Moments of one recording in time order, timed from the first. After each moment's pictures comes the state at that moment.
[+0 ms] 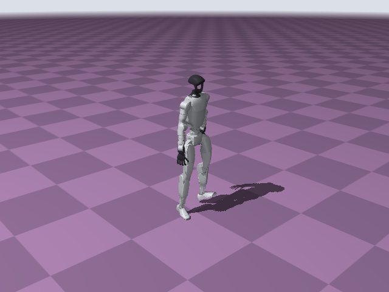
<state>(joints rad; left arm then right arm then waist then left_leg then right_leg) 0.23 0.16 0.36 1.43 0.17 0.08 -0.24 -0.03 -0.28 0.01 1.37 -0.36 0.03 0.16 -0.01 -0.01 -0.01 -0.07 0.08 0.50 0.04 -0.41 -0.08 -0.04 -0.23 -0.36 0.00 0.12 0.11</state>
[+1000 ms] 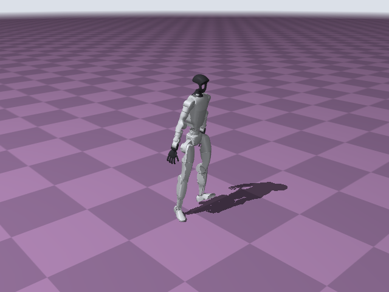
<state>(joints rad) 0.17 0.20 0.38 1.44 0.17 0.08 -0.26 0.06 -0.40 -0.17 1.45 -0.38 0.03 0.12 0.06 -0.12 0.01 -0.12 -0.01 0.45 0.03 -0.46 -0.03 -0.05 -0.34 -0.45 -0.01 0.18 0.19</state>
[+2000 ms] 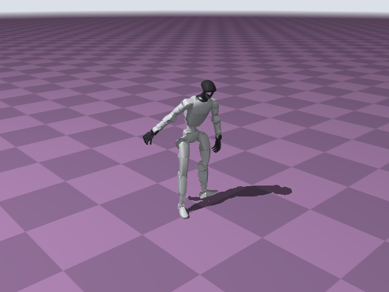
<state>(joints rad) -0.21 0.37 0.17 1.40 0.08 0.07 -0.24 0.07 -0.55 -0.20 1.53 -0.45 0.02 0.08 -0.16 -0.14 0.32 -0.13 0.13 0.66 -0.01 -0.40 -0.08 -0.26 -0.21 -0.32 -0.01 0.22 0.03</state>
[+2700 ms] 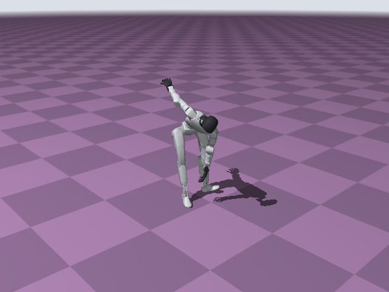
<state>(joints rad) -0.75 0.65 0.27 1.39 0.07 -0.01 -0.03 0.24 -0.57 -0.45 1.70 0.10 0.10 -0.09 -0.61 -0.38 0.52 -0.61 0.31 0.86 -0.03 -0.32 -0.07 -0.89 0.08 -0.15 -0.07 0.34 -0.07</state>
